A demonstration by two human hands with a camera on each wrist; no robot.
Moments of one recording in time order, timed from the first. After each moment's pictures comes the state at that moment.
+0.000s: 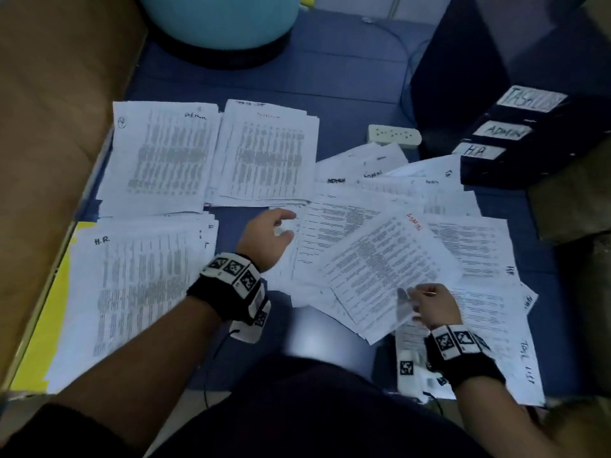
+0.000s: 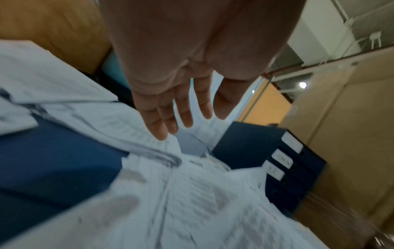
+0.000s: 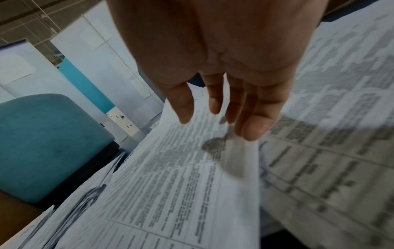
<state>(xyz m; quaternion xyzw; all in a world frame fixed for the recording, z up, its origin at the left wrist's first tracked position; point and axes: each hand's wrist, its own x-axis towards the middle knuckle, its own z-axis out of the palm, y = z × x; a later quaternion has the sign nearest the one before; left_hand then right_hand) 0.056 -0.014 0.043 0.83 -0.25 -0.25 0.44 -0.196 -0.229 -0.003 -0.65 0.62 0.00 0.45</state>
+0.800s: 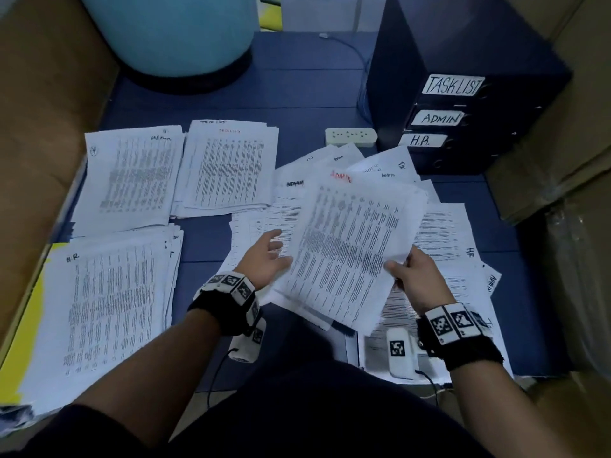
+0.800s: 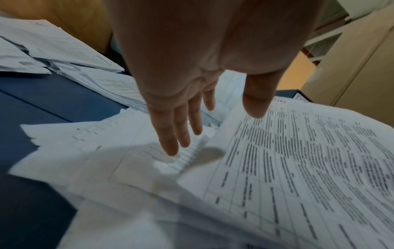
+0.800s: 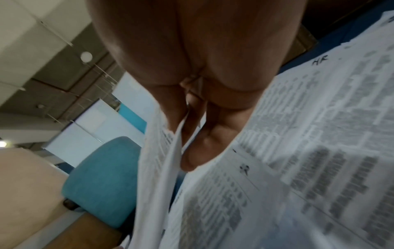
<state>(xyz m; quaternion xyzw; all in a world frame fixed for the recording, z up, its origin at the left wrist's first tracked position) -0.015 -0.062 0.025 0.79 -0.19 -0.38 0.43 -0.223 -0.265 0.051 -0.67 0.42 -0.09 0.60</state>
